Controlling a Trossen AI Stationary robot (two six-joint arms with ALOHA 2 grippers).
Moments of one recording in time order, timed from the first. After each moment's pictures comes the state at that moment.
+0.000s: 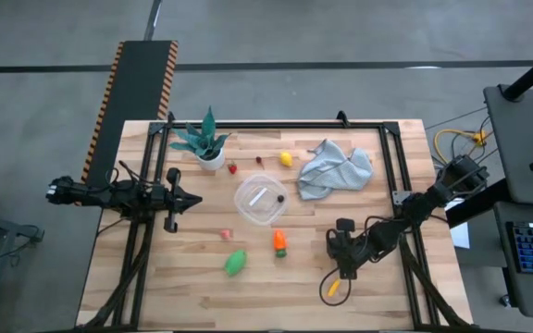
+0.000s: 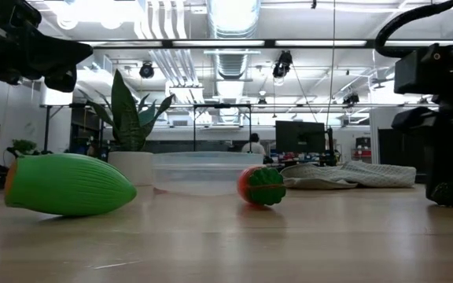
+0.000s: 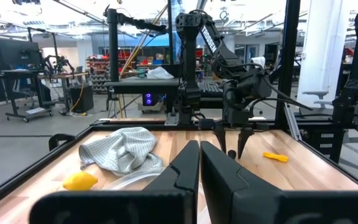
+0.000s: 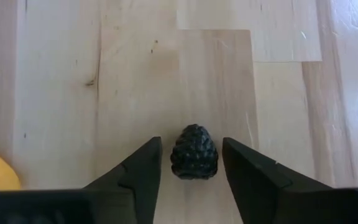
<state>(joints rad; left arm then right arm) -0.20 0.04 0.01 0.10 -0.22 0.03 0.61 1.54 0.66 -0.34 0.27 0.59</state>
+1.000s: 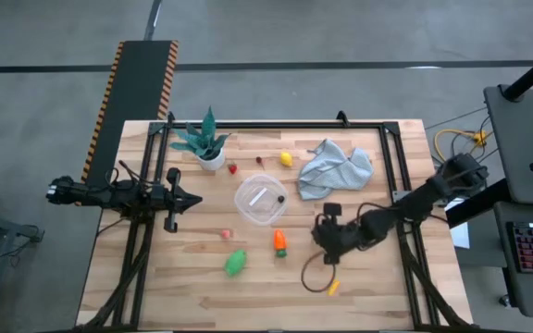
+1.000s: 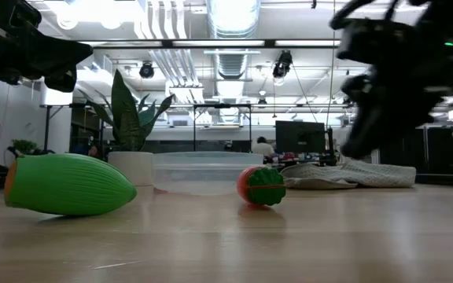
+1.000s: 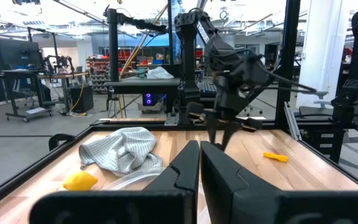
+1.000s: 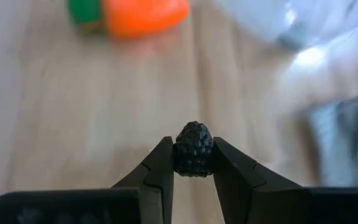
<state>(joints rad) -0.20 0.04 0.01 0.10 -0.22 0.03 0.46 1.52 0.77 -0.33 0.46 0.32</state>
